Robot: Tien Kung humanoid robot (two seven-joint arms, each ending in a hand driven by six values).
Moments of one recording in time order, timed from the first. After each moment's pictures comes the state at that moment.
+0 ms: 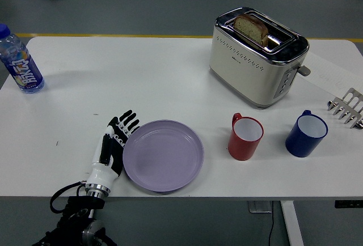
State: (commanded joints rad) left arm -0.11 0.01 -0.99 -1.14 0.74 0.12 -0.53; right arm -0.03 -0.12 0.06 0.30 0.51 -0.25 0.05
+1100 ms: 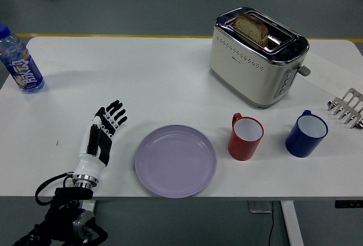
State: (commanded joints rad) left arm -0.12 0.08 -1.10 -1.16 0.82 0.20 -0.51; right arm -0.03 -0.12 0.06 0.30 0.50 -0.26 0.05
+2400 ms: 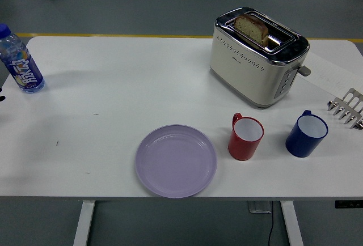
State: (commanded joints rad) left arm -0.05 0.42 -1.69 -1.17 0.72 -0.15 -0.08; right arm -0.04 -0.11 0.07 0.29 0.52 -0.26 0.05
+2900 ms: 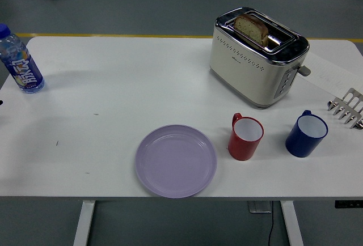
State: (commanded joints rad) left arm -0.05 0.41 -1.71 -1.16 0.72 -0.15 -0.08; right arm -0.03 -0.11 0.06 0.29 0.52 -0.26 0.05
